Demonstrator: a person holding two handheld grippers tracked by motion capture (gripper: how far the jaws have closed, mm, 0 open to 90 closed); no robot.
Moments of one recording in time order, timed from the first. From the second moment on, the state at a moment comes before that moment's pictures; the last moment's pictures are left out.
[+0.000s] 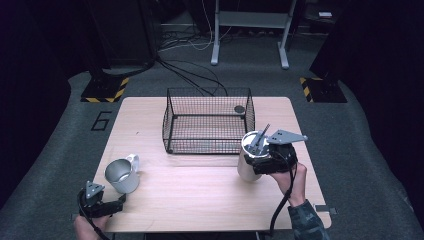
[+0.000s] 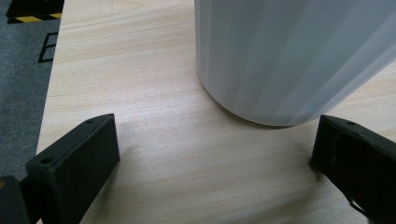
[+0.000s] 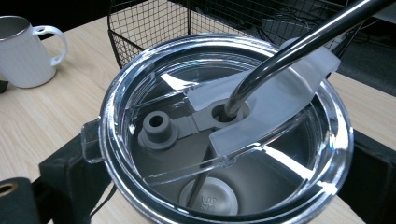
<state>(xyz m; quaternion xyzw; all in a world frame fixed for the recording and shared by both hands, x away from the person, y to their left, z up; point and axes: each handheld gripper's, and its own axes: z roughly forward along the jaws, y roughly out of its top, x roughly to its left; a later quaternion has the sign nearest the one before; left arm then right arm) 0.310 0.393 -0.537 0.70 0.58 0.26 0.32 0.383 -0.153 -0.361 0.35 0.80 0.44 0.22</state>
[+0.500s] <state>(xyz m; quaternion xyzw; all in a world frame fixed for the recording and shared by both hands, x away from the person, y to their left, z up) 0.310 0.393 -0.537 0.70 0.58 0.26 0.32 0.392 -0.145 -0.345 0.34 0.80 0.44 0.22</state>
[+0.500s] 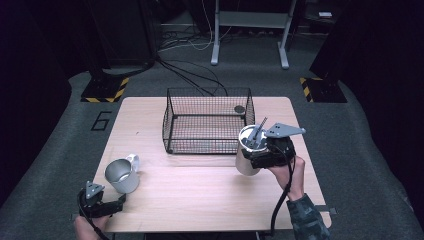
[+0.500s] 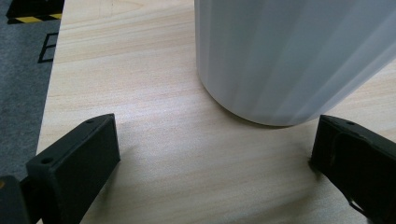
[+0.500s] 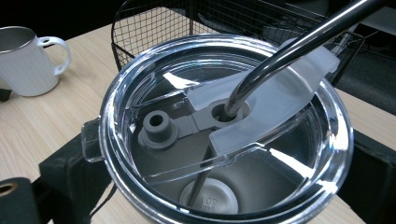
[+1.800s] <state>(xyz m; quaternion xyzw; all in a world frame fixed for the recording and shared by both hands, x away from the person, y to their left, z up) 0.309 0.393 -0.538 0.70 0.58 0.26 0.32 0.426 -0.130 -0.311 0.33 0.80 0.45 0.23</state>
